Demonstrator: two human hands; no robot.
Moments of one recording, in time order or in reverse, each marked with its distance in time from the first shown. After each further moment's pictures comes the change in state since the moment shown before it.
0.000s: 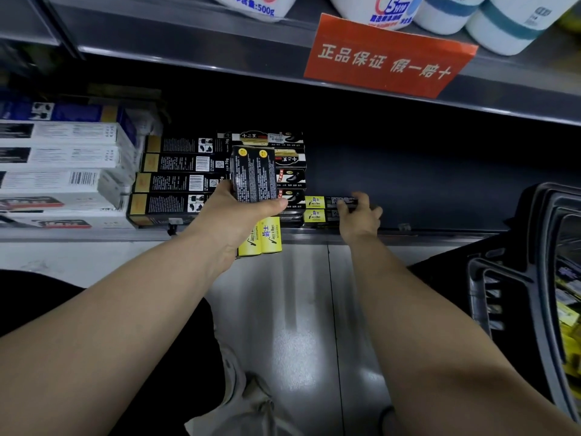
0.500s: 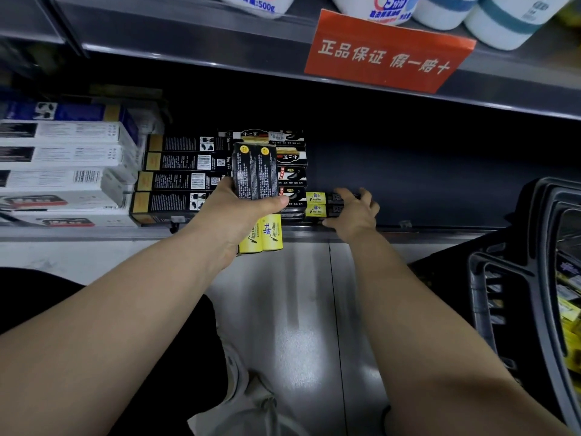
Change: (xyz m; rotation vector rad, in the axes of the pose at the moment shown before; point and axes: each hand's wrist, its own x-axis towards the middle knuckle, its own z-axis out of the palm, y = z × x) left_hand -0.005 0.003 -0.002 0.006 -0.024 -0.013; right_hand -0.005 -0.010 -0.005 -0.409 -0.151 -0.175
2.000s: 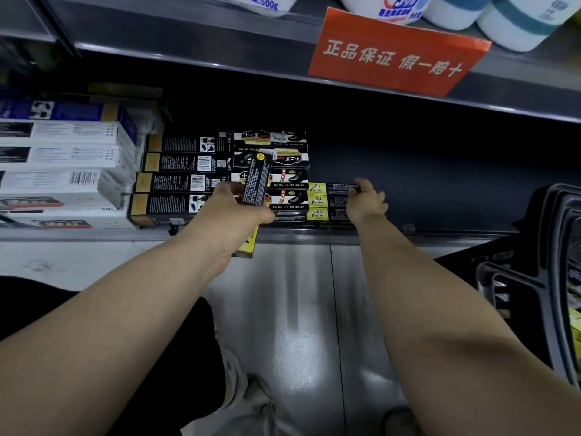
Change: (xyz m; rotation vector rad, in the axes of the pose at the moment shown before) left_hand 0.005 -0.001 -0.004 0.189 0.055 -0.024; right_hand 0.028 -0.004 -0.012 0.251 0.084 0.208
